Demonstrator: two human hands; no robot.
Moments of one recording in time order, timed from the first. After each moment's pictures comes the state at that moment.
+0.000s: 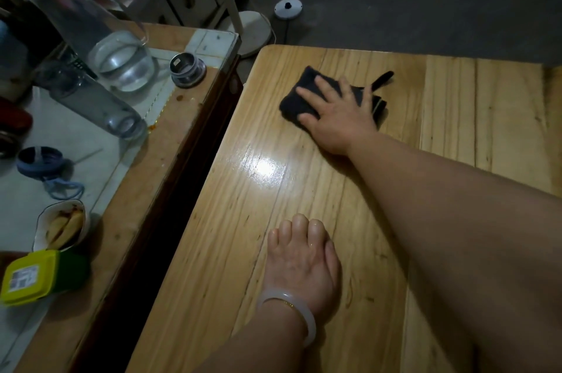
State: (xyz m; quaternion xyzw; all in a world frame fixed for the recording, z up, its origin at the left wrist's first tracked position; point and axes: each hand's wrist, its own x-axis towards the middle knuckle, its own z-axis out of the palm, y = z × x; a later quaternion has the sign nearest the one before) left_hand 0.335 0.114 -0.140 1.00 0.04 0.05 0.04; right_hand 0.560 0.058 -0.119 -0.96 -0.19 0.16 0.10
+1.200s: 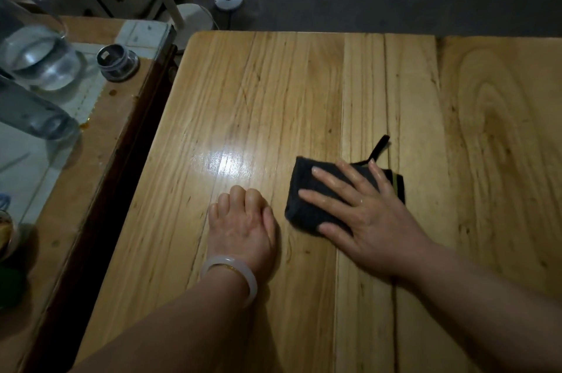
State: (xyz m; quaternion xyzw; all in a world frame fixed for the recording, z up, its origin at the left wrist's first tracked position) left_hand 0.333 0.116 -0.143 1.00 0.03 0.05 0.03; right_hand 0.364 -0.104 -0.126 -0.94 -0.30 0.13 0.05
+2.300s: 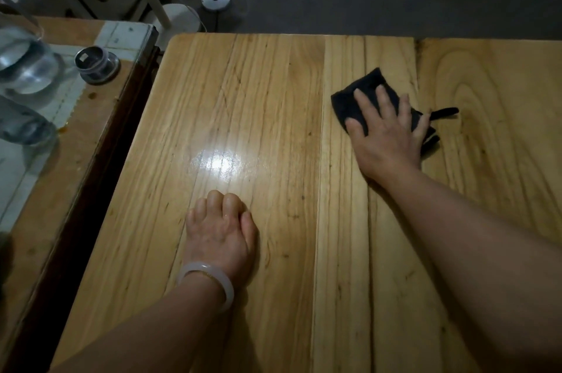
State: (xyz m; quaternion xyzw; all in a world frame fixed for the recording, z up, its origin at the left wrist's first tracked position) left_hand 0.336 0.118 -0.142 1.00 0.04 0.05 0.02; right_hand 0.474 -0.123 -0.130 -0.99 0.05 0.08 0.10
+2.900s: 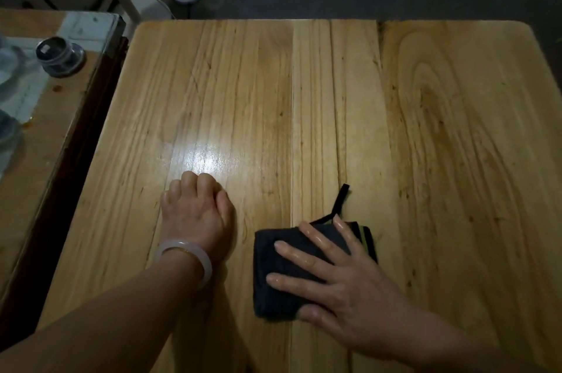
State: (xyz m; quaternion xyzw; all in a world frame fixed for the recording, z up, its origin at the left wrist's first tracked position) left_hand 0.332 0.115 -0.138 1.00 0.04 0.02 0.07; right_hand 0.255 -0.136 -0.121 -0.90 -0.40 0.14 0.08
